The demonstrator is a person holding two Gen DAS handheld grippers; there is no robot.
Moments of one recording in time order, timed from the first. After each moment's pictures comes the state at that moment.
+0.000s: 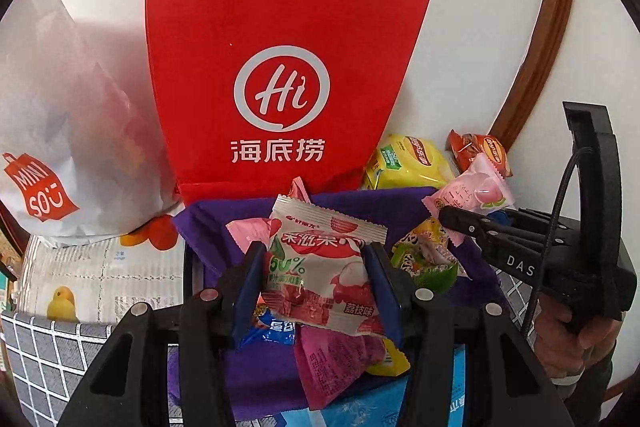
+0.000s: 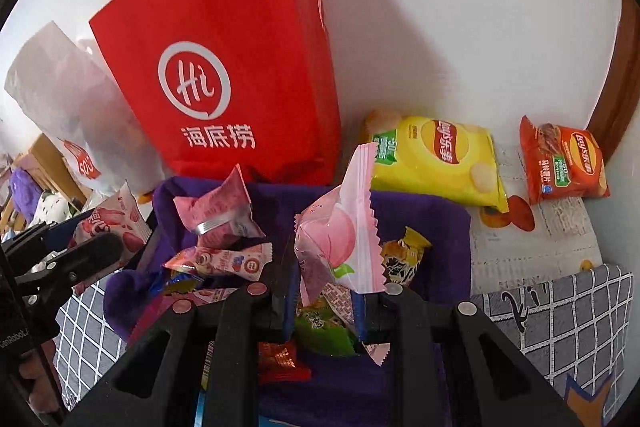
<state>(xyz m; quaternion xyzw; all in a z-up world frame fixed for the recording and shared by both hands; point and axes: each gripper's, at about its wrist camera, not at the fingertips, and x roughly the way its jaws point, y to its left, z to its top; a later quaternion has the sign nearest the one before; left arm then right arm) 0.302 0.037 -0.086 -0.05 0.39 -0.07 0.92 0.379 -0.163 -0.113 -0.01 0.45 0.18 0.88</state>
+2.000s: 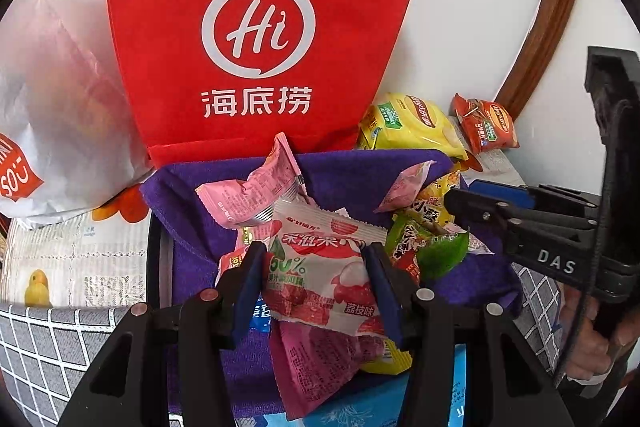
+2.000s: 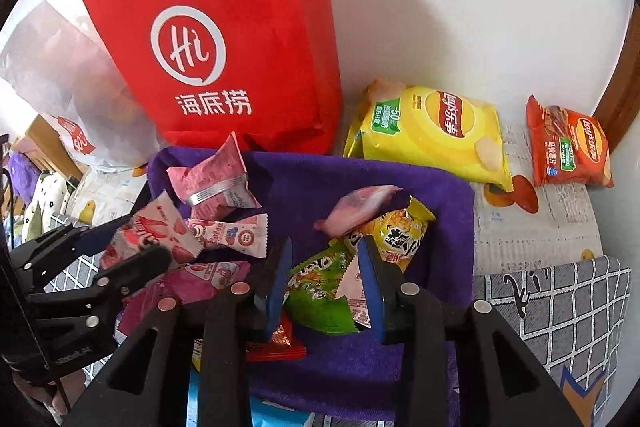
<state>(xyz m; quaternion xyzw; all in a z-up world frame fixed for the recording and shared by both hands) 0.320 0.021 -0.123 -0.05 0.44 -0.07 0.89 0.377 -0.159 -0.122 -0.02 0.48 0.18 0.86</state>
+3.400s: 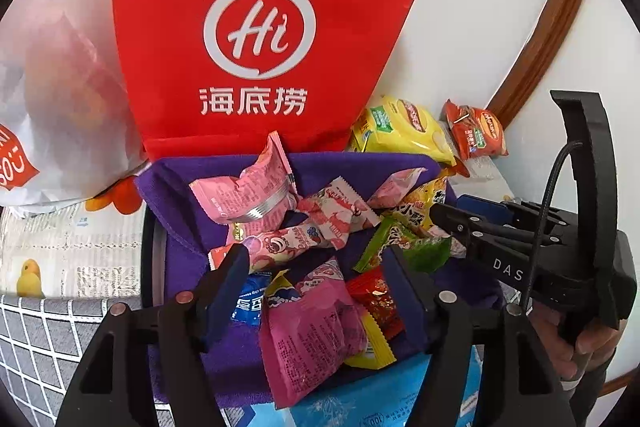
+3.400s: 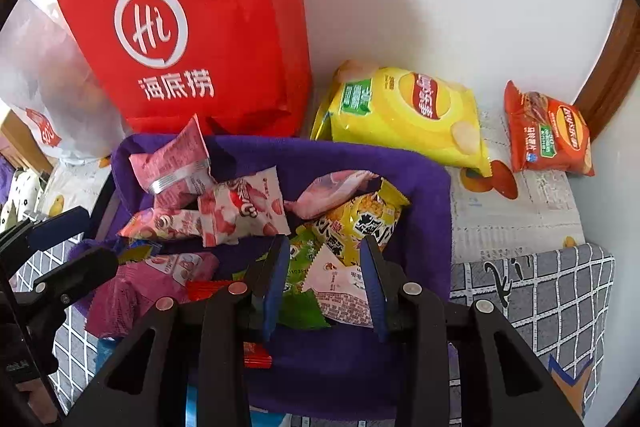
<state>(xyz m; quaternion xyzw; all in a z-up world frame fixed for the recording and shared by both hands) 0.317 0.028 -0.111 -0.08 0.44 -0.09 0.89 0.380 -0.162 -0.133 -0.04 0.50 0.13 0.86</state>
